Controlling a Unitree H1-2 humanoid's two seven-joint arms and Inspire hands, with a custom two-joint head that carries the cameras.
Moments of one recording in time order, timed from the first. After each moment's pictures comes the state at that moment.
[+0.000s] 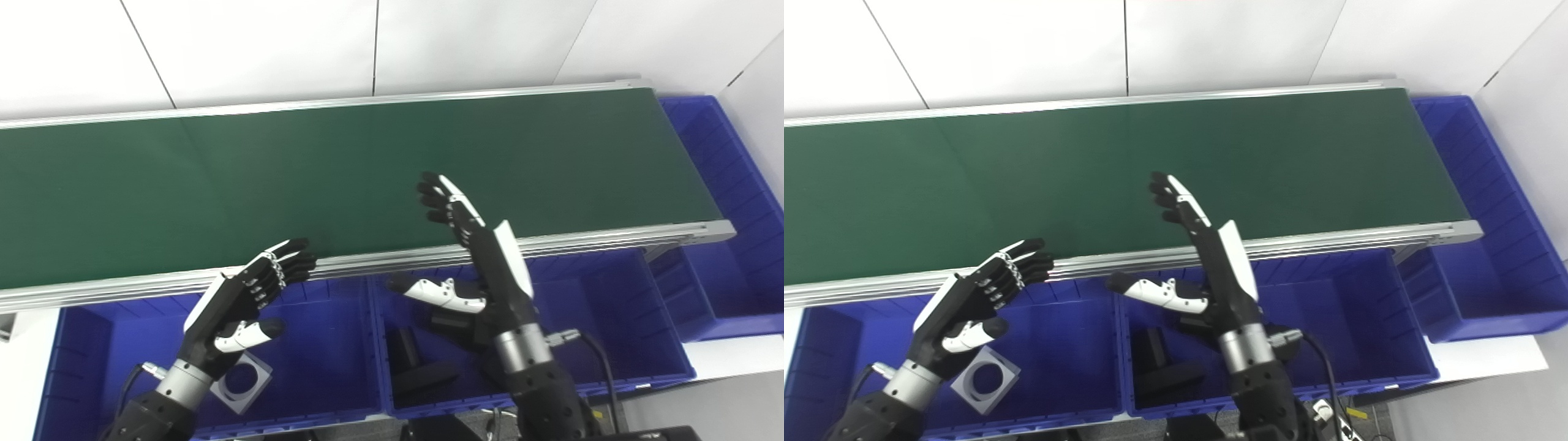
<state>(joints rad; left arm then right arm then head) 0.23 0.19 -0.19 -0.08 -0.20 -0.13 -0.46 0.35 0.00 0.27 -0.47 -0.34 0.02 0.06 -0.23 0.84</state>
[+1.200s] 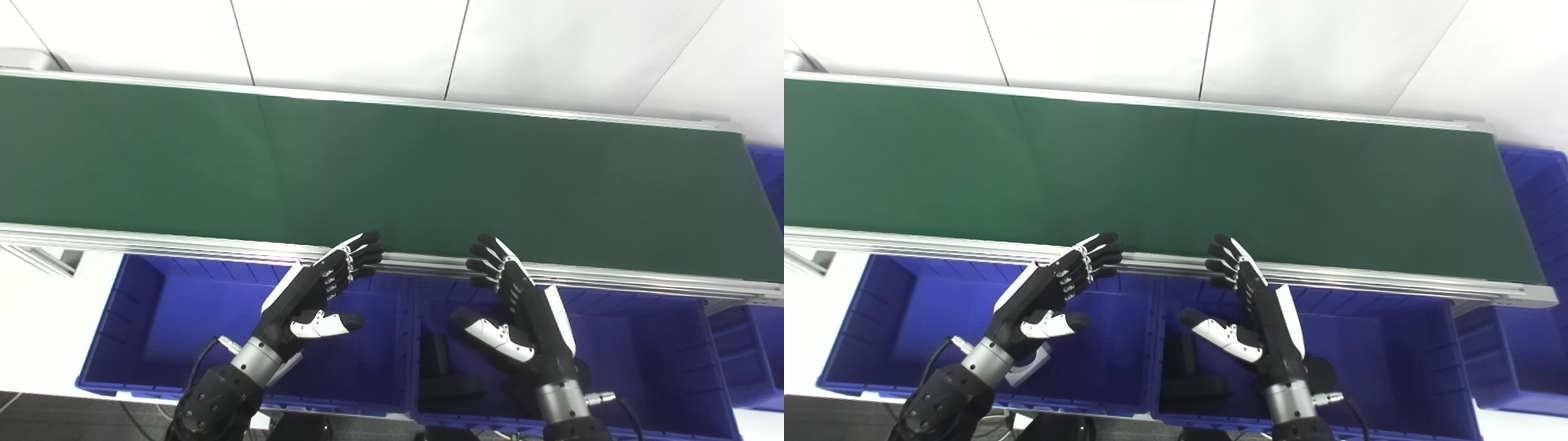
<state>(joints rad) 0.27 0.12 -0.24 -0.06 -0.12 -0.18 -0.37 0.42 -0.08 0.21 -0.25 -0.15 -0.15 0.06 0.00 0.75</state>
